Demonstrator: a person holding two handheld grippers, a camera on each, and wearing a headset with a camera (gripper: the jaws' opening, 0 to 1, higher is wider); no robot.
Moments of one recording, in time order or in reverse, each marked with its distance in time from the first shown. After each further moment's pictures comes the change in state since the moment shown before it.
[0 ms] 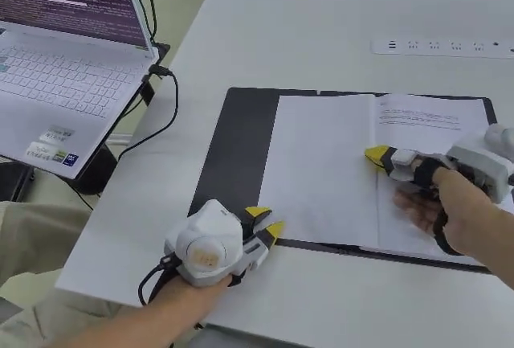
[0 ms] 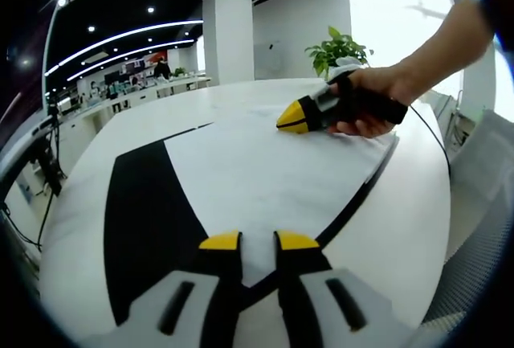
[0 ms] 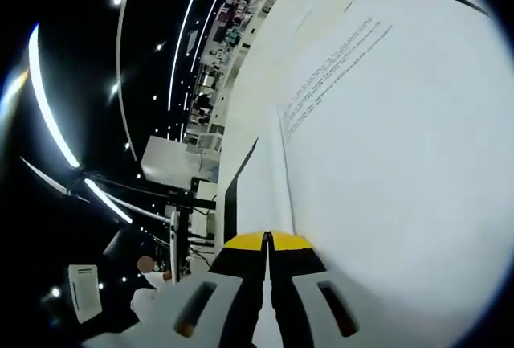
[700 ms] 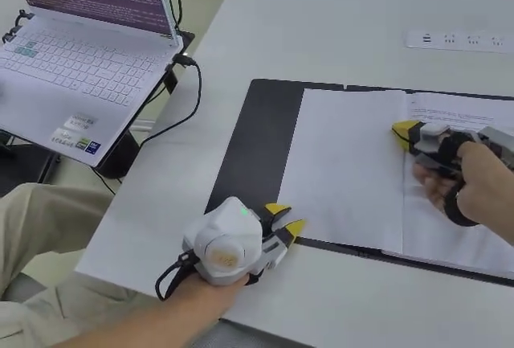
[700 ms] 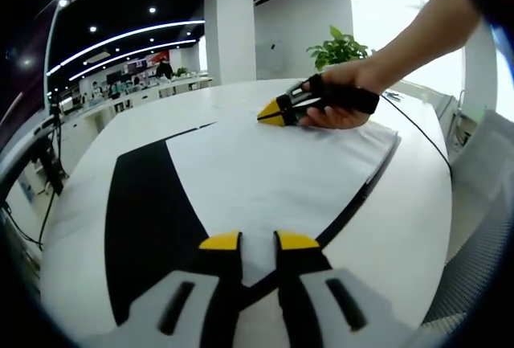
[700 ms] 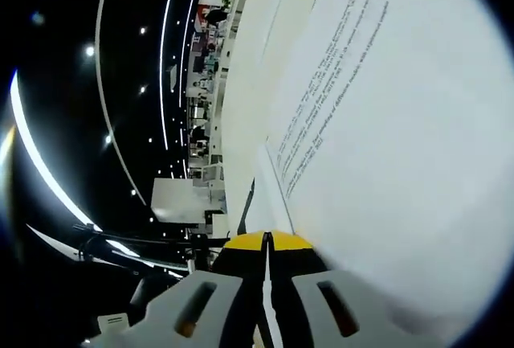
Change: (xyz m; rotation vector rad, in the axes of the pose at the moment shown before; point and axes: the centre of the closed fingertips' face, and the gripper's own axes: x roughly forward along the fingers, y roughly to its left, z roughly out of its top) left arm -0.001 -0.001 0.000 -0.003 -0.001 0.013; right arm 0.036 -0.005 0.048 0.213 -0.110 0.018
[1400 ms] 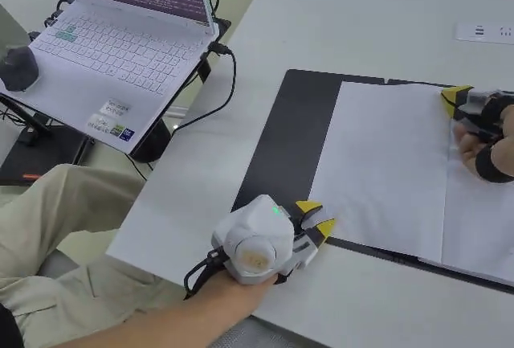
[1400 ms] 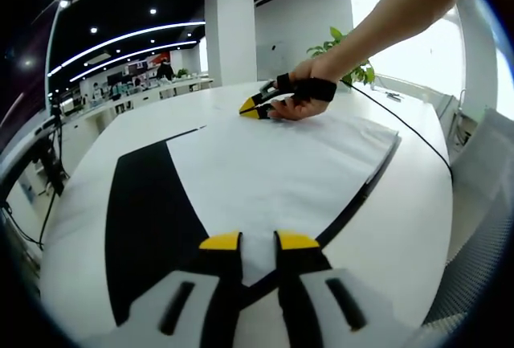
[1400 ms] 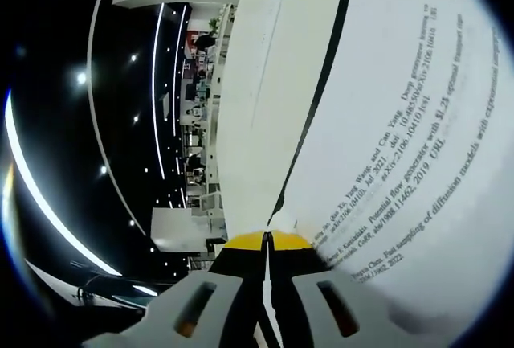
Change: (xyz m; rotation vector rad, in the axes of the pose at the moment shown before) left arm 0.000 0.000 0.000 0.004 -0.007 0.005; right arm 0.042 0.017 0.044 0.073 -0.136 -0.024
